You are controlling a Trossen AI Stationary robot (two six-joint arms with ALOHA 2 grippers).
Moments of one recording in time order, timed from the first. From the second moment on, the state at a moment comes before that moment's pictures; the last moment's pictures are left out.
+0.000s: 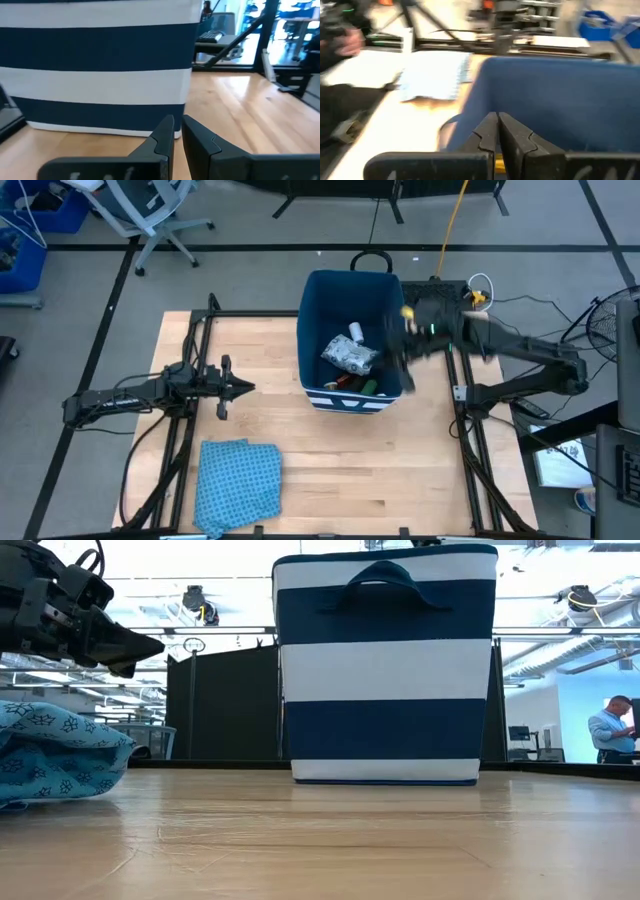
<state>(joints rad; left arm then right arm) 0.21 0.15 0.01 0.07 0.20 0.01 -0.26 1.16 1.28 -0.60 -0.36 -0.16</state>
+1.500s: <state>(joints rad) 0.21 0.15 0.01 0.13 0.34 0.08 0.10 0.07 0.02 0.23 -0.03 -0.11</state>
